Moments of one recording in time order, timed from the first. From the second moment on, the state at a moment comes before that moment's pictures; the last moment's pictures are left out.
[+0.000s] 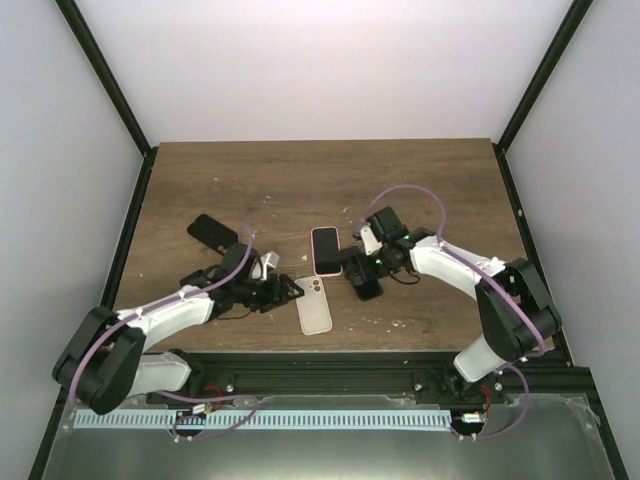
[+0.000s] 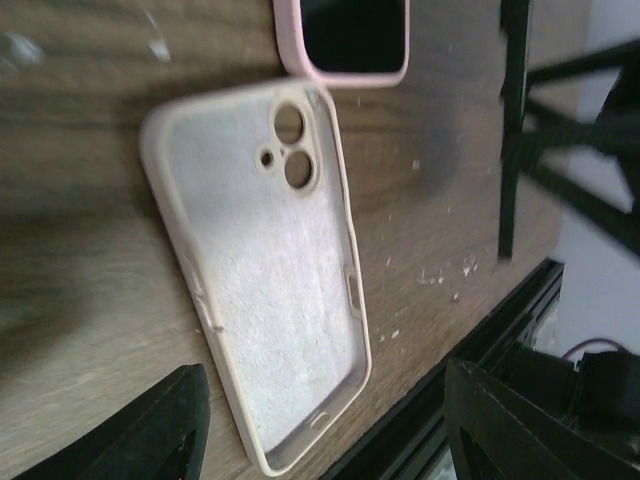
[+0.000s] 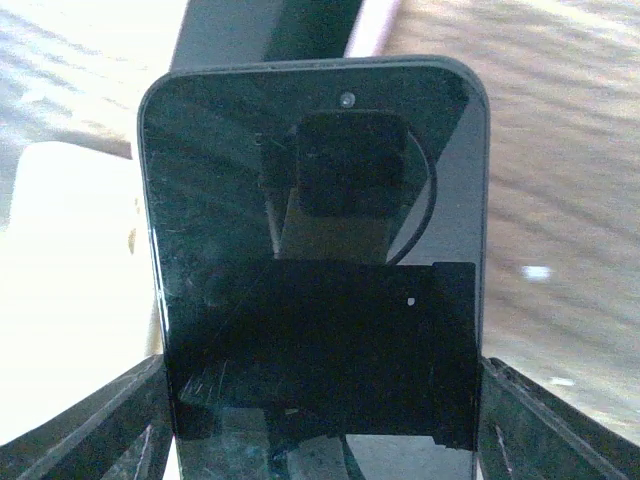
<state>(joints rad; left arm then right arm) -0.57 1.29 0.47 -0.06 0.58 -0.83 0.51 1.56 0.93 -0.53 -0.24 0.15</state>
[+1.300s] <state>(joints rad) -0.39 1.19 0.37 -0.09 0.66 -0.82 1.00 1.76 1.11 -0.56 -0.01 0.72</state>
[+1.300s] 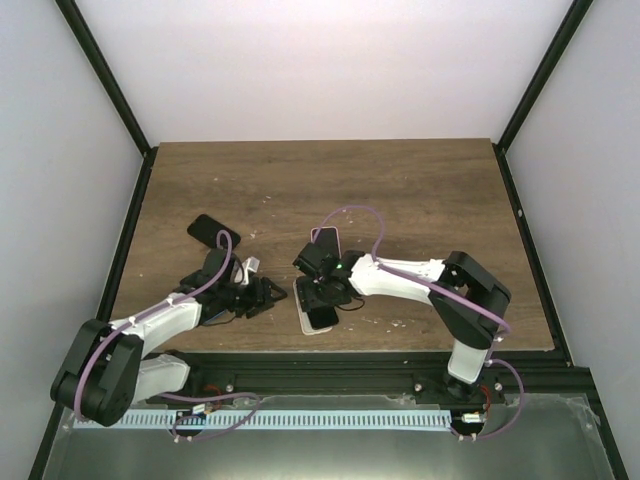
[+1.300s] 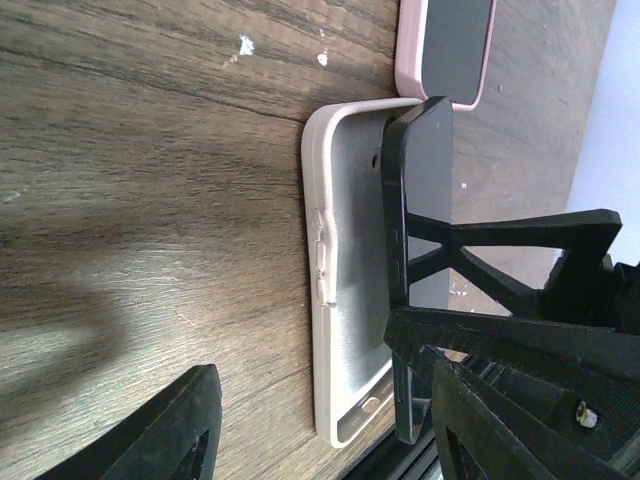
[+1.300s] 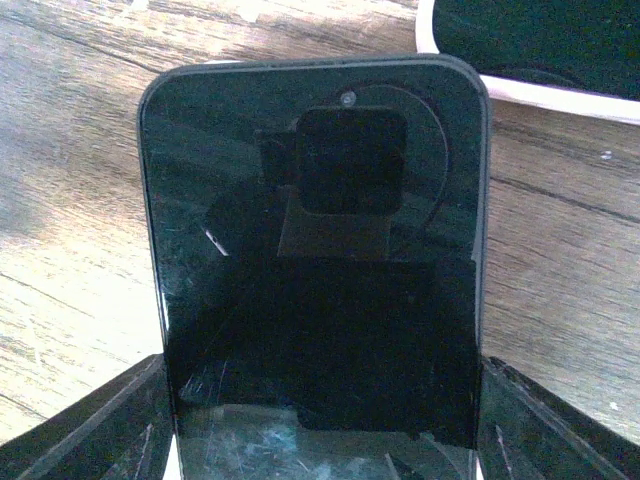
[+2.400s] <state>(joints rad) -0.39 1.30 0.35 0.02 0.74 -0.84 1.02 1.83 1.20 -0.66 0.02 0.78</state>
